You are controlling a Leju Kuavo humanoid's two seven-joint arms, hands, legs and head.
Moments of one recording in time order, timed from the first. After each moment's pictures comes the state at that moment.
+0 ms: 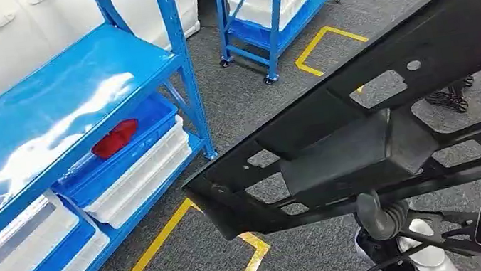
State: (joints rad) left arm -0.03 -0.07 0.65 -0.20 -0.19 0.20 -0.20; right arm -0.21 -0.09 0.42 -1.94 -0.27 0.20 -0.66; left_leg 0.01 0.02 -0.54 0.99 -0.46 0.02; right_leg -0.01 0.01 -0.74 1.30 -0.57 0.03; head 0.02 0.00
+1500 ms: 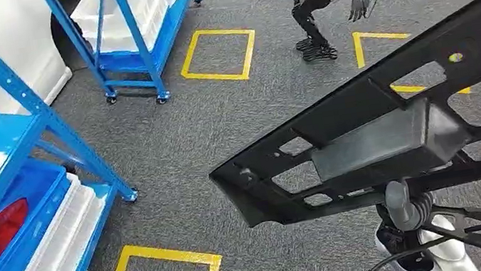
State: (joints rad) left arm -0.03 -0.07 0.65 -0.20 -0.25 0.18 -0.21; right arm -0.16 -0.12 0.29 -1.93 -0.29 0.28 -0.70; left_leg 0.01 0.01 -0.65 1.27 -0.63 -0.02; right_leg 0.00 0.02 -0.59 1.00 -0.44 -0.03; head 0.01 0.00
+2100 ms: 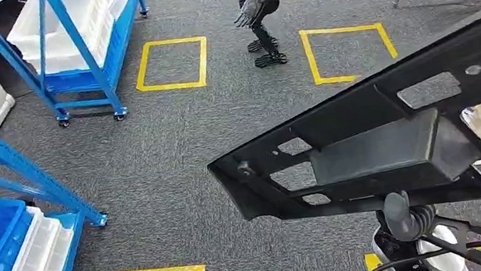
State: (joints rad) left arm -0.03 -0.07 0.65 -0.20 -0.27 0.18 -0.20; right arm -0.12 -0.04 0.26 -1.99 -0.17 0.27 -0.70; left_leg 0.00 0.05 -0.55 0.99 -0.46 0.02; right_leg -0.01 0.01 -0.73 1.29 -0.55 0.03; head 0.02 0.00
